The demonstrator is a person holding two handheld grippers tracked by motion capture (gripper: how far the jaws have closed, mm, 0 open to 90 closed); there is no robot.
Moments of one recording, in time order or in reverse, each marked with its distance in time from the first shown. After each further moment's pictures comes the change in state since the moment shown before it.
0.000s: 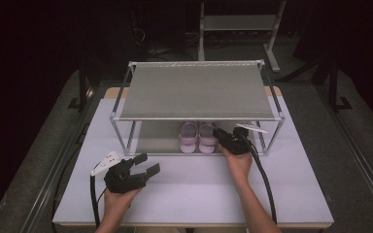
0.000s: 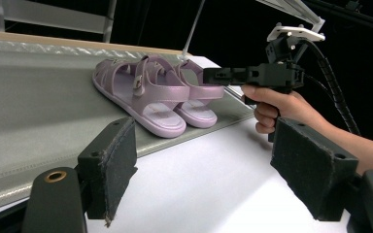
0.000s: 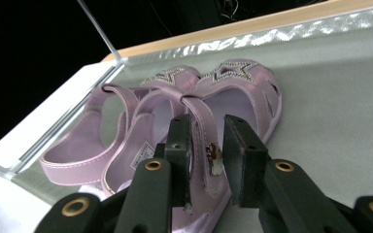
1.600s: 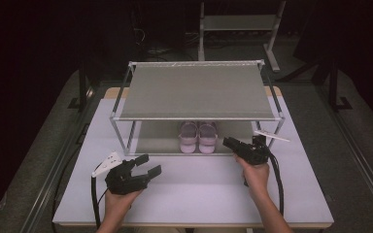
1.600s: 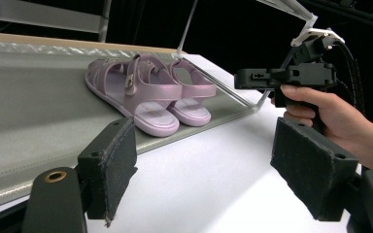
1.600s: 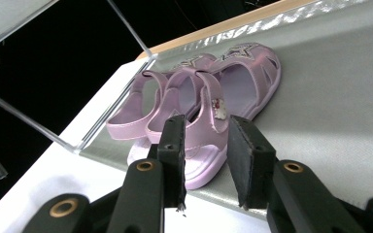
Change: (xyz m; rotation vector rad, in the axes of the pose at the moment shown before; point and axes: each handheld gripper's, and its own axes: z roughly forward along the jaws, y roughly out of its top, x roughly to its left) left arm -0.005 0.000 0.001 0.005 -0.014 0.014; right arm -0.016 -0.004 -0.057 0.035 0.120 0.087
